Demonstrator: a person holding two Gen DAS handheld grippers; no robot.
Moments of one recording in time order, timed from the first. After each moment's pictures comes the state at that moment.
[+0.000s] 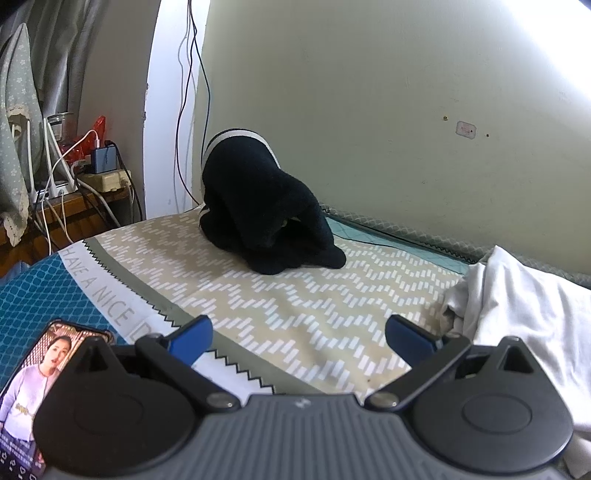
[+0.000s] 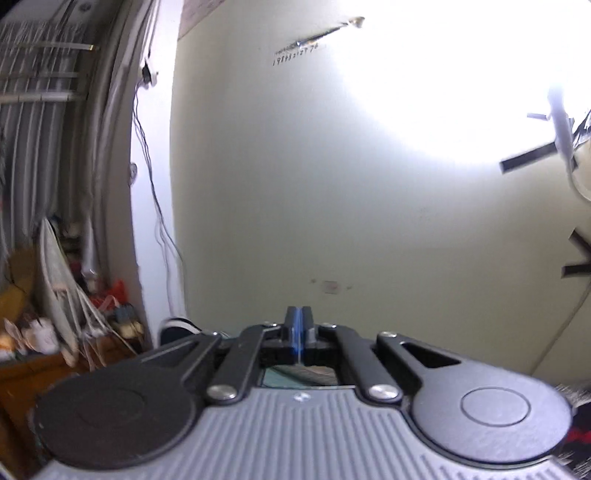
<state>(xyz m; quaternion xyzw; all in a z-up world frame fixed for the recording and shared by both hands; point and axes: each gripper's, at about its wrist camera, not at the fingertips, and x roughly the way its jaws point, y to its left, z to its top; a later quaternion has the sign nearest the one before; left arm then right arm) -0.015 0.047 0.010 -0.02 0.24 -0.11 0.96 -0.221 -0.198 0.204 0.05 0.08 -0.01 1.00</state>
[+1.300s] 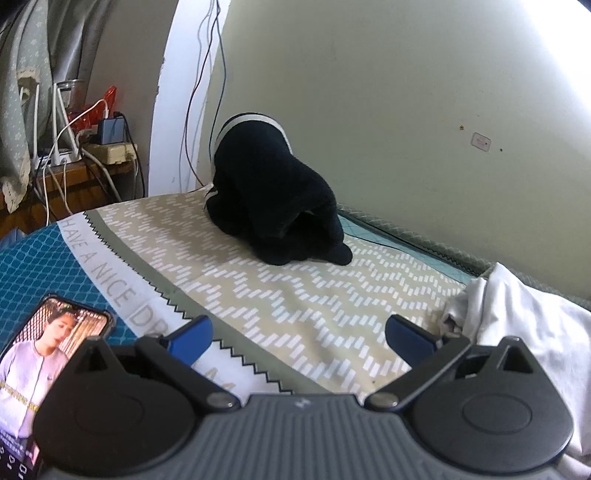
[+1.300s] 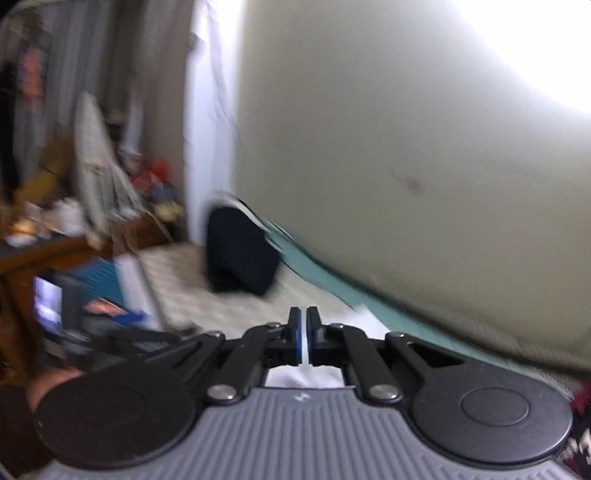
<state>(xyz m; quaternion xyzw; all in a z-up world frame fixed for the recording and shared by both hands) -0.007 0.062 0.009 -0.06 0.26 -0.11 0.96 -0.173 -0.130 0.137 -0.02 0.24 0.06 0.97</state>
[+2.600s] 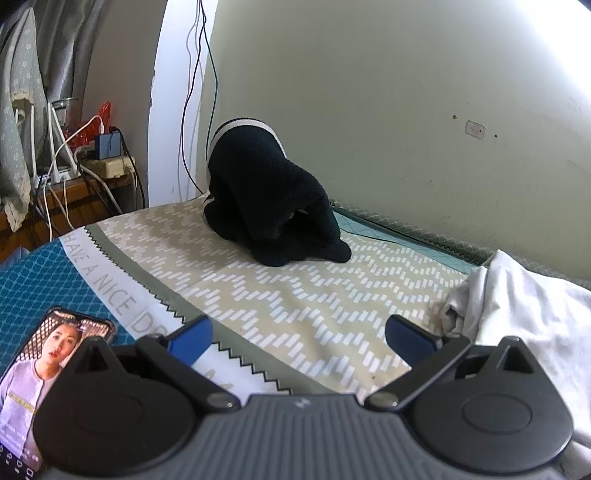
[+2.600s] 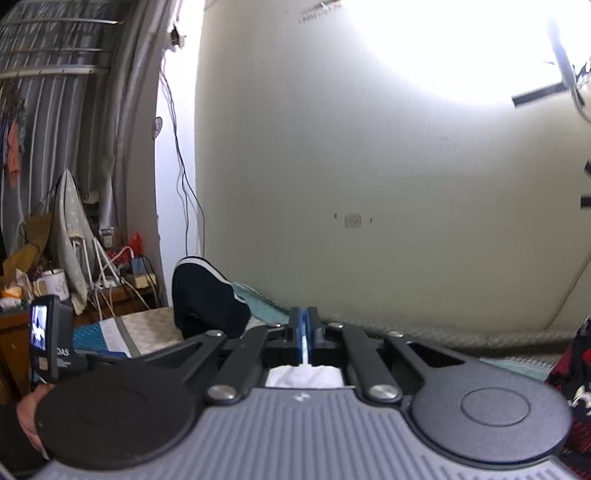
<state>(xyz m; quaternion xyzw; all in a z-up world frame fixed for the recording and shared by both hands) -0.010 0.050 0.009 -0.03 0.25 -0.10 0.96 -0.238 -0.158 0.118 0.04 0.09 0.02 1.00</state>
